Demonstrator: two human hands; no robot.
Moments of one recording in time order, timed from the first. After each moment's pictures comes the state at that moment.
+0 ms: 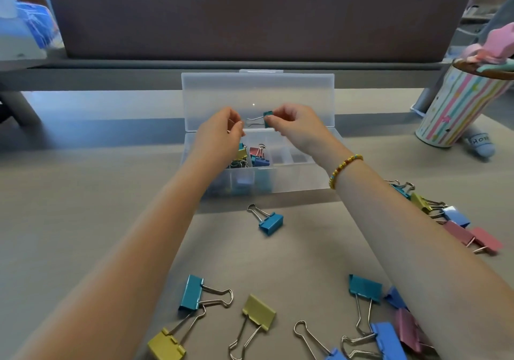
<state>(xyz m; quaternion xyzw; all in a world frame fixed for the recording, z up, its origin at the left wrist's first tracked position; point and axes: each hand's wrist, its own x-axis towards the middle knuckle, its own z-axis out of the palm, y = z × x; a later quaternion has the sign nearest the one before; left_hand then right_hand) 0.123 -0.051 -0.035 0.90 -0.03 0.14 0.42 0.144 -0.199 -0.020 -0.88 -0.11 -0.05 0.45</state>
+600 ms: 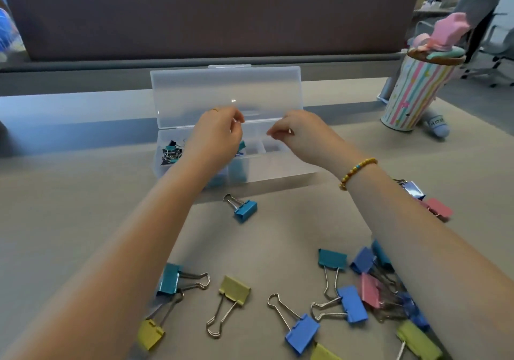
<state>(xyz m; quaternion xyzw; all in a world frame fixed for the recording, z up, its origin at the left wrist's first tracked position) 0.104 -0.084 -0.029 0.93 -0.12 0.17 0.29 0.105 -0.255 -0.020 -0.97 -0.19 -0.11 0.14</state>
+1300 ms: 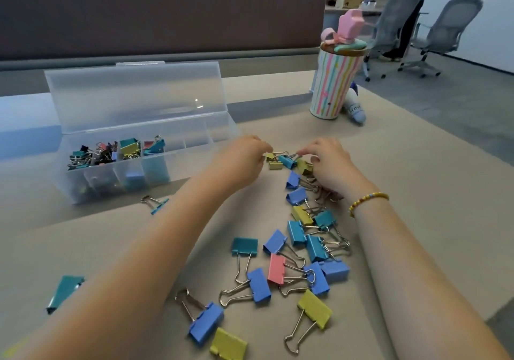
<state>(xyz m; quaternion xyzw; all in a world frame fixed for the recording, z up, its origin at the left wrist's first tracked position) 0.073 -0.233 -0.048 0.94 -0.31 0.06 0.14 0.044 -0.409 -0.062 -0.99 0.06 -0.06 0.12</state>
